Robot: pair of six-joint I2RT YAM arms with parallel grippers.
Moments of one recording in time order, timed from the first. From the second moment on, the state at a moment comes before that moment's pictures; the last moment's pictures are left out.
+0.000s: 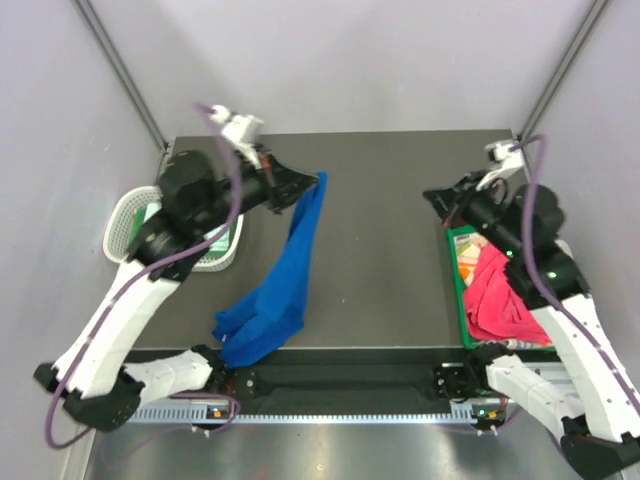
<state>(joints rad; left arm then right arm) -0.62 1.05 1.52 -0.38 0.32 -0.41 0.36 0.81 1.14 -0.36 -0.21 0.36</state>
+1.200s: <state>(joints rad) -0.30 1.59 1.17 -0.32 -0.06 -0.48 0.88 1.55 0.73 0.13 0.19 0.73</state>
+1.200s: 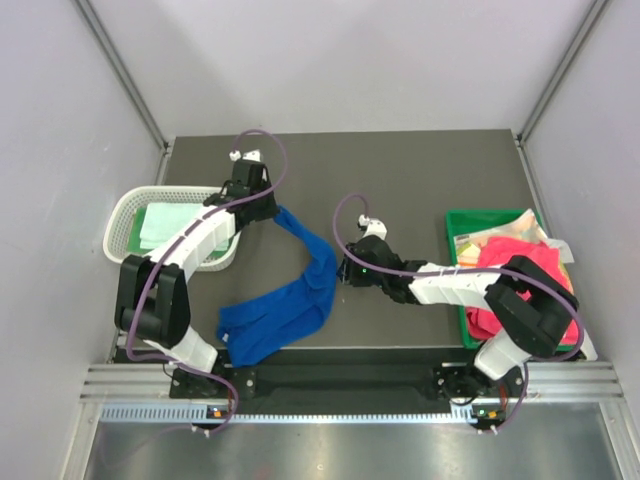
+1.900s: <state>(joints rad) -0.30 1.59 1.17 -0.32 -0.04 -0.48 0.89 1.60 0.71 0.30 0.15 0.82</state>
